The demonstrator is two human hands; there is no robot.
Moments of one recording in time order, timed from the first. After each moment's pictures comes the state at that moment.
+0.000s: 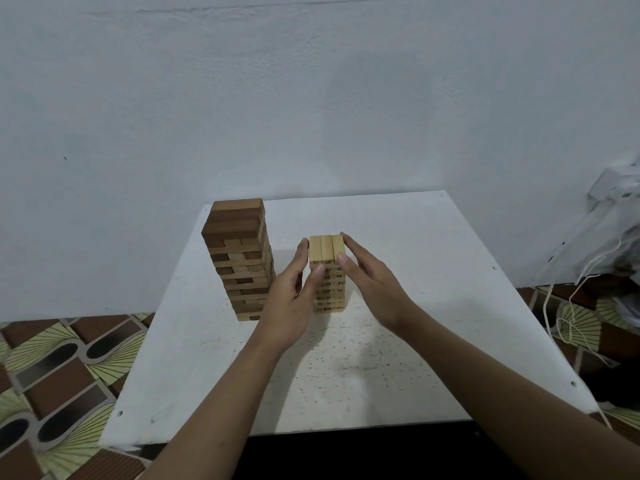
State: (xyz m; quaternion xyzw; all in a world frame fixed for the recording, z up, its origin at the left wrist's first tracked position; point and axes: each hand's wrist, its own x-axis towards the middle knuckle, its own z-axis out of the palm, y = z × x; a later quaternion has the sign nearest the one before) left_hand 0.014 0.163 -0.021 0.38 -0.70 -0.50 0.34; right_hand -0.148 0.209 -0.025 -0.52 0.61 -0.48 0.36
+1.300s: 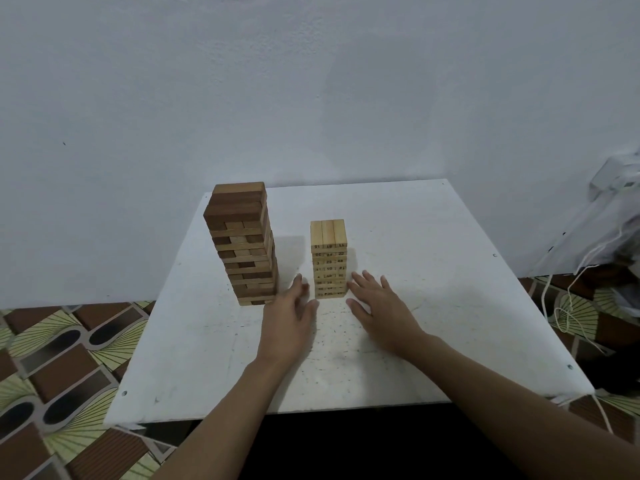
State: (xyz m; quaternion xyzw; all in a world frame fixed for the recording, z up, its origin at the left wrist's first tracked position) left_hand 0.028 0.187 -0.071 0.51 -0.74 -0.35 0.28; right_hand -0.151 0.239 -0.080 -0.63 0.74 -0.17 0.18
